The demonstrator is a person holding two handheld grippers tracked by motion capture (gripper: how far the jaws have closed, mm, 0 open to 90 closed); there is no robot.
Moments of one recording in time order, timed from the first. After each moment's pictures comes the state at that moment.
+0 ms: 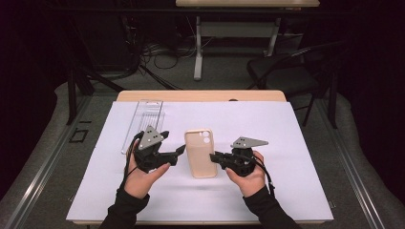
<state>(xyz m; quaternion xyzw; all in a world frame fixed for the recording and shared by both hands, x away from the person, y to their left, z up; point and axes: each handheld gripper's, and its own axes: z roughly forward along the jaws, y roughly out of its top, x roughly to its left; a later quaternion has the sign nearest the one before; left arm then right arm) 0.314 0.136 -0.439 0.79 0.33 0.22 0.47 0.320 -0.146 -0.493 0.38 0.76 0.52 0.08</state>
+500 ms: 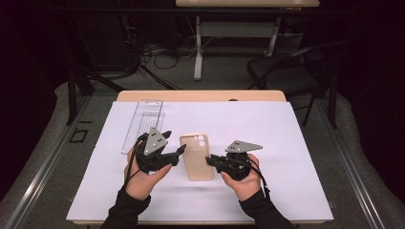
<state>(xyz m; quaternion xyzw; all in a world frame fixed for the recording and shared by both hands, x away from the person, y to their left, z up) 0.307 0.129 -0.437 0.80 0.31 0.27 0.45 0.312 -0.133 -0.498 0.37 0.77 0.52 0.10</state>
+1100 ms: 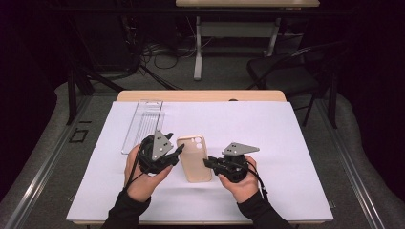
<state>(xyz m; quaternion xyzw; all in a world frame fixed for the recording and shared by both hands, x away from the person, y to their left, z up) 0.300 0.120 -0.436 0.81 0.29 0.32 0.40 0.307 -0.126 -0.499 0.36 0.77 0.51 0.10</state>
